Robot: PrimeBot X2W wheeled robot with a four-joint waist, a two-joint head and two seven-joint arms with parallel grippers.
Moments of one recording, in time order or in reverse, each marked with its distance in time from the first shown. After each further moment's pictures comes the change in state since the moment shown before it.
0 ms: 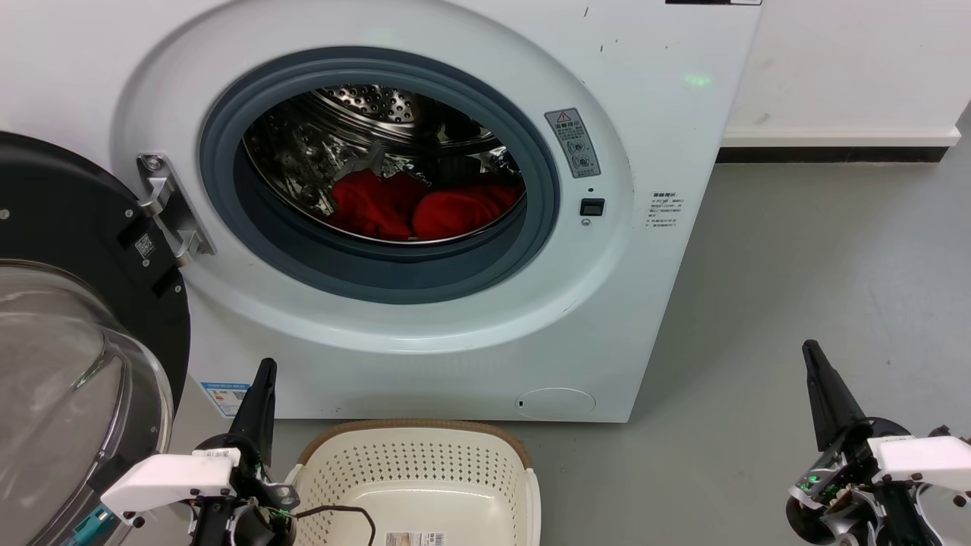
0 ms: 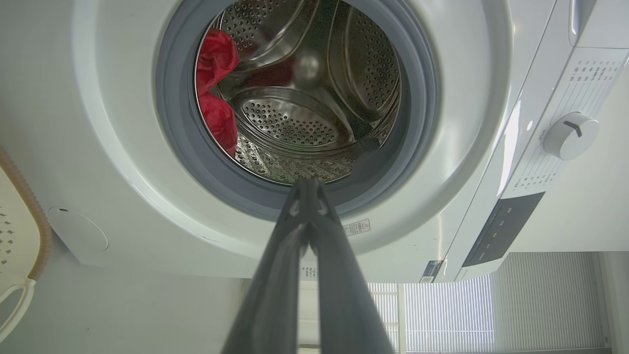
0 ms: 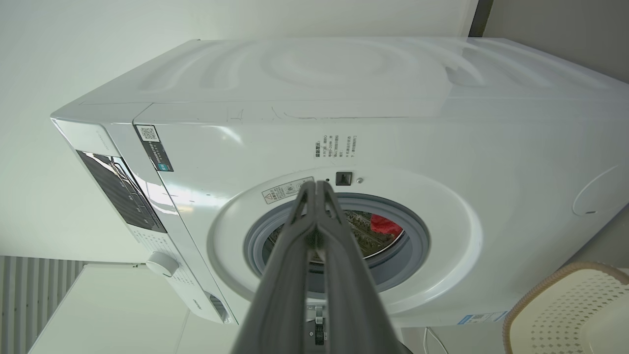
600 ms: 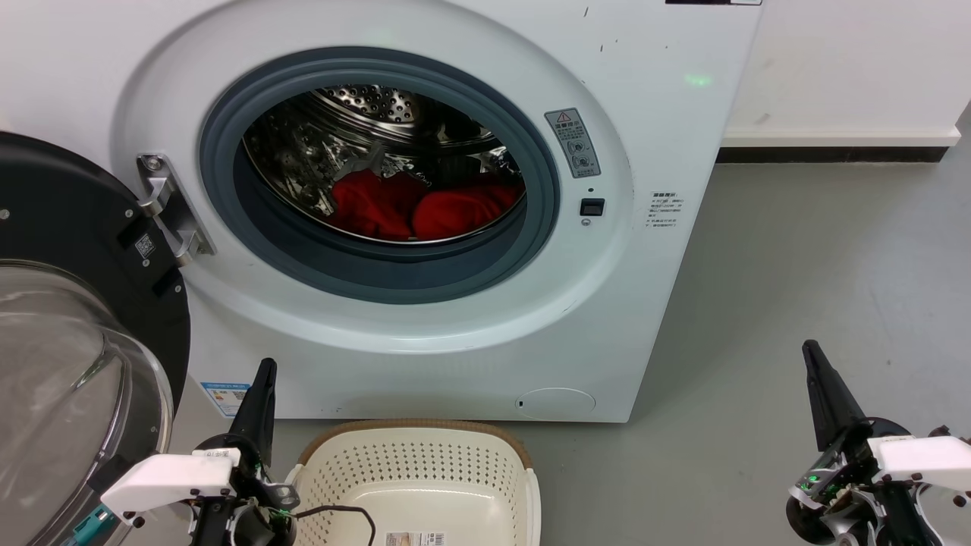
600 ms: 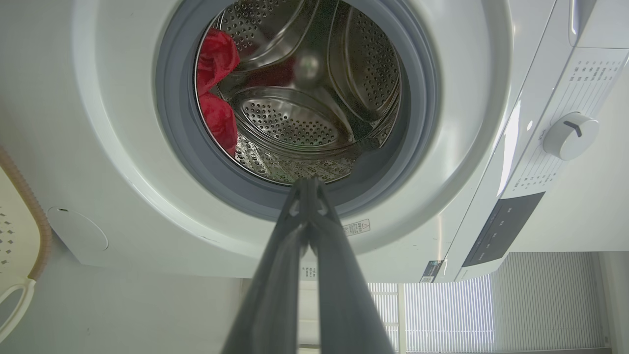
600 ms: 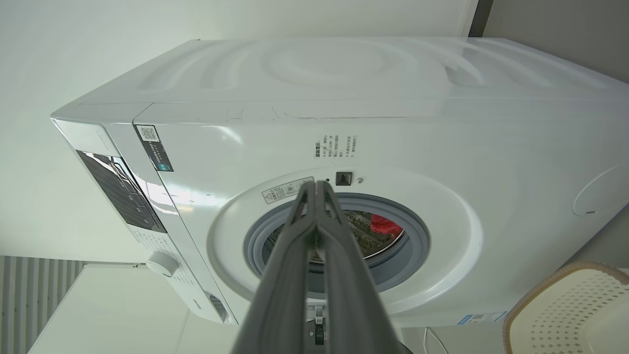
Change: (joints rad) left arm 0.000 0.000 0.000 0.000 0.000 0.000 0.000; right arm 0.000 0.000 0.000 0.000 0.000 0.000 0.000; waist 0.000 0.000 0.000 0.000
